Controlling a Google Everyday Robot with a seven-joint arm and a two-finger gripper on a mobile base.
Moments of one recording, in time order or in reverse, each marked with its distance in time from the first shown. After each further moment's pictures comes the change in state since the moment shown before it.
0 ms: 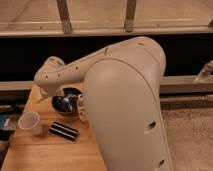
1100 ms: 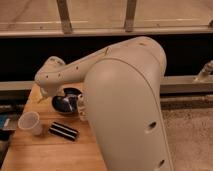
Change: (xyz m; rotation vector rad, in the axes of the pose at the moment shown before) arm 0.001 -0.003 0.001 0.002 0.001 0.002
